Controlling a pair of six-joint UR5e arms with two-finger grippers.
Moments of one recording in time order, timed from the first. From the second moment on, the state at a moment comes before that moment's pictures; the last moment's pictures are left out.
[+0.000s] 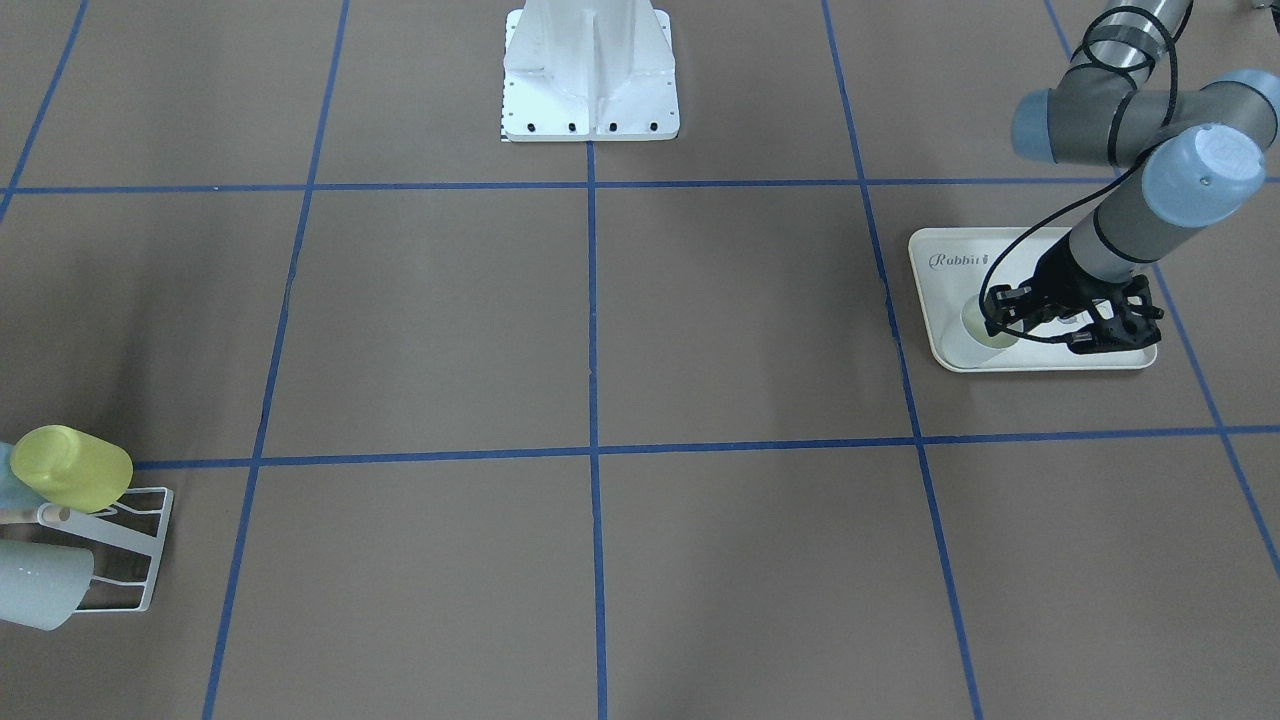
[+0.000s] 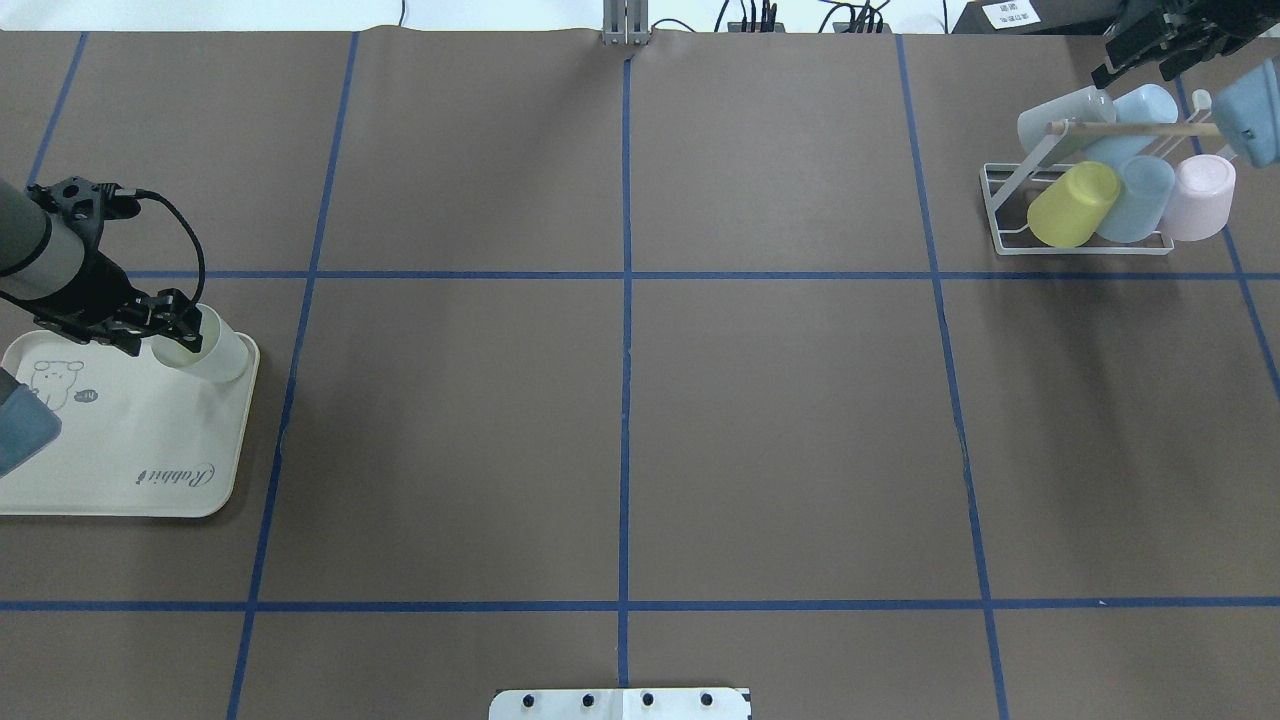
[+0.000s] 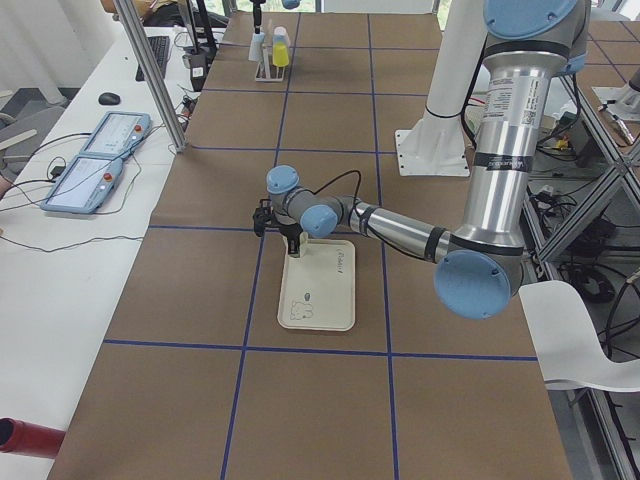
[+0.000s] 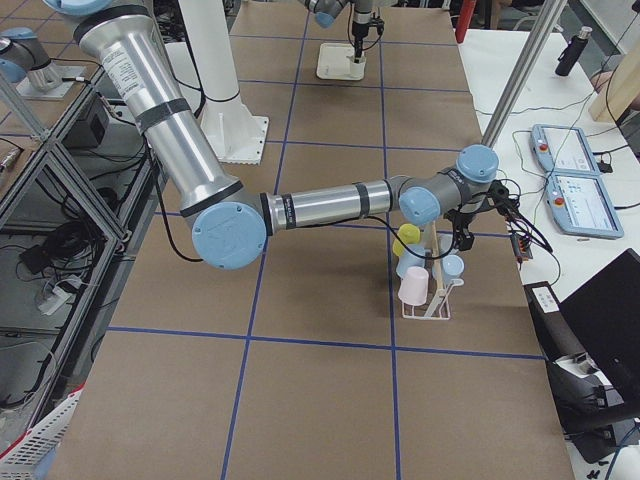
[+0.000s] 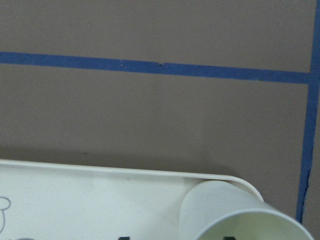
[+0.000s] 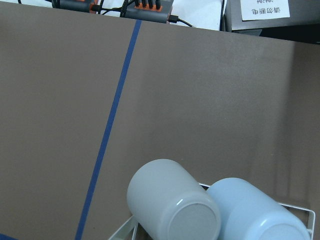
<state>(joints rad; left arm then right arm) -0.95 -1.68 -1.68 -1.88 -2.24 -0.85 1.34 -1.07 1.24 -1.22 2.41 0.33</state>
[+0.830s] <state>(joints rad) -1.00 -1.83 -1.87 -1.78 -2.36 -1.17 1.23 -1.12 1.55 -1.20 2.42 0.84</state>
